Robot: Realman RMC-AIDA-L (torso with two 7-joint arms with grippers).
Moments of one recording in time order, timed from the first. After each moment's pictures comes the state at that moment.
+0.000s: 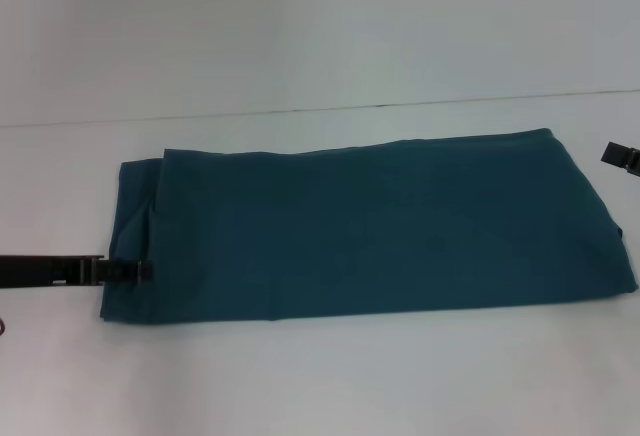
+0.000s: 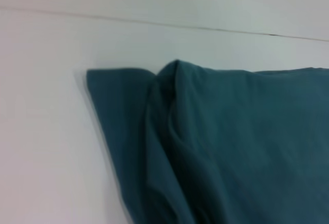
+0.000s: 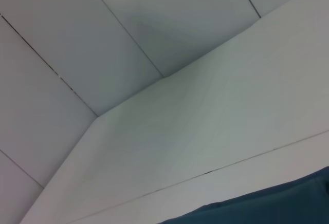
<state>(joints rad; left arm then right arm) -0.54 -2.16 0.72 1.04 2.48 1.30 -2.31 0.40 1.98 -0.41 -0.69 -1.91 -1.35 1.90</state>
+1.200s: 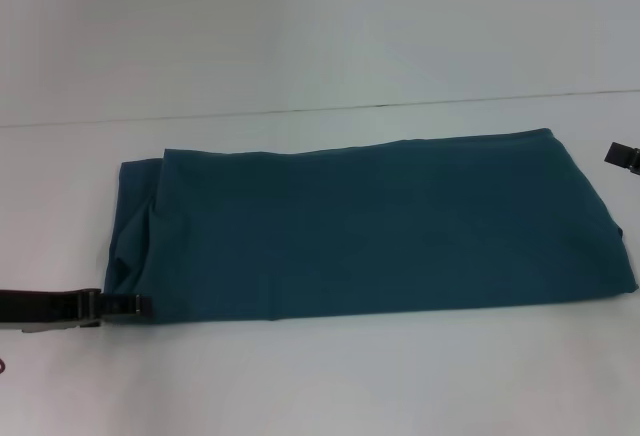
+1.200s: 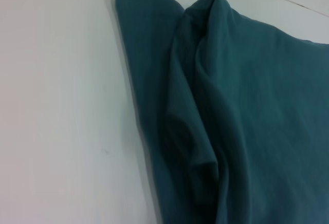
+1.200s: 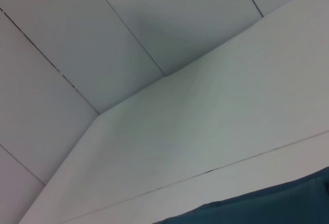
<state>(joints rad) -0.54 -2.14 0.67 0.95 2.52 1.35 -2.41 0.39 1.97 -0.41 -0.69 -1.91 -1.36 1.90</state>
